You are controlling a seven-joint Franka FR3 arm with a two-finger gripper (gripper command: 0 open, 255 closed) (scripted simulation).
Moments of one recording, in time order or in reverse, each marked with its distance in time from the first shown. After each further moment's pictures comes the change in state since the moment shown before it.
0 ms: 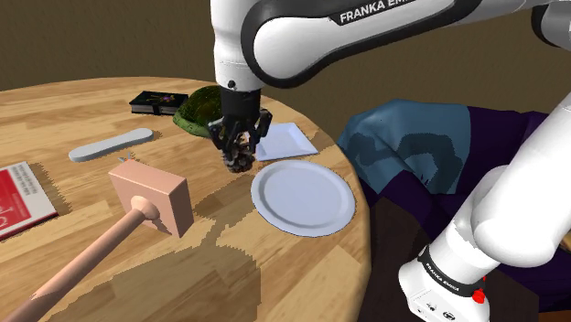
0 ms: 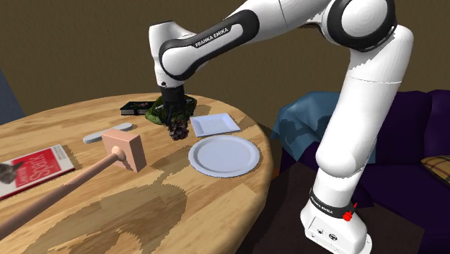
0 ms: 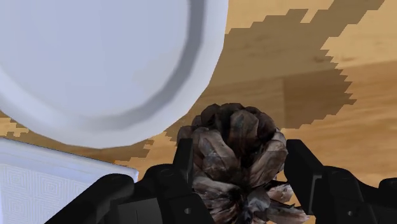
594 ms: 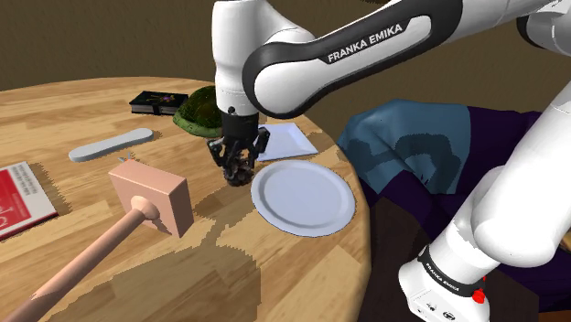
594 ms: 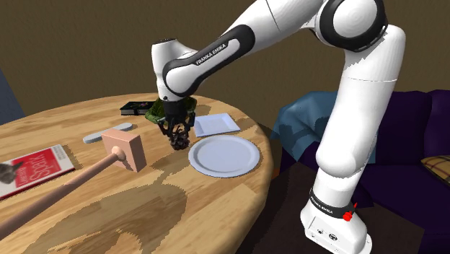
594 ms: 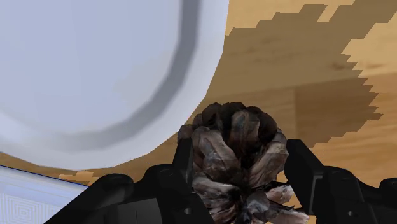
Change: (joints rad) arm 0.003 0.047 0.001 -0.071 -0.031 0.111 0.027
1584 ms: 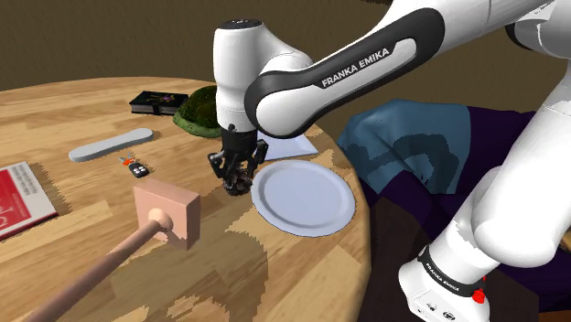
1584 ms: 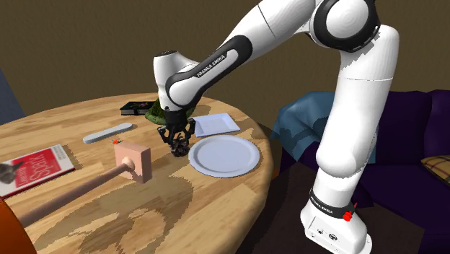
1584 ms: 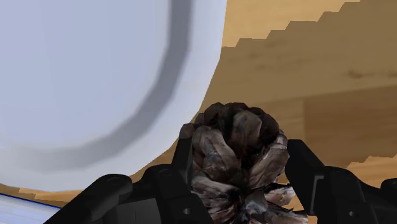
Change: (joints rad) arm 0.005 0.040 -0.001 -0.047 -0.032 0.087 0.027
